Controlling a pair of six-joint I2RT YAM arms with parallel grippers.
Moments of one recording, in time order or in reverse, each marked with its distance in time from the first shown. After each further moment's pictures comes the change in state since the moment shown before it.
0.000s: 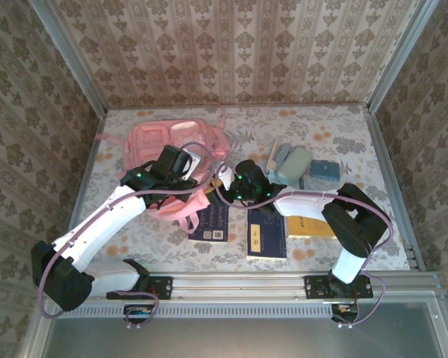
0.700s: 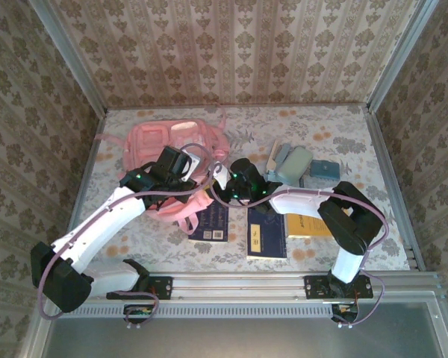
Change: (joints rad) left arm 0.000 -0.011 -0.014 0.001 0.003 0.000; right arm 0.002 0.032 0.053 -0.052 0.020 -0.053
